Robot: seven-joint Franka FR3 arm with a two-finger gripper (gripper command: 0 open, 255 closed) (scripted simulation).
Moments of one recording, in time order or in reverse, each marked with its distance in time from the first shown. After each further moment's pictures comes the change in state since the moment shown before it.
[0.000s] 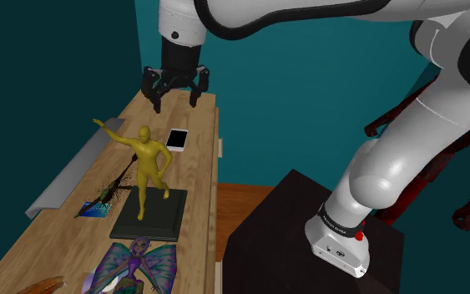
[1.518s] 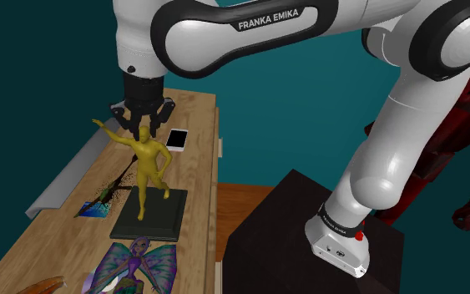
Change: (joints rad) arm 0.046 0.250 0.074 0.104 -0.130 0.104 0.187
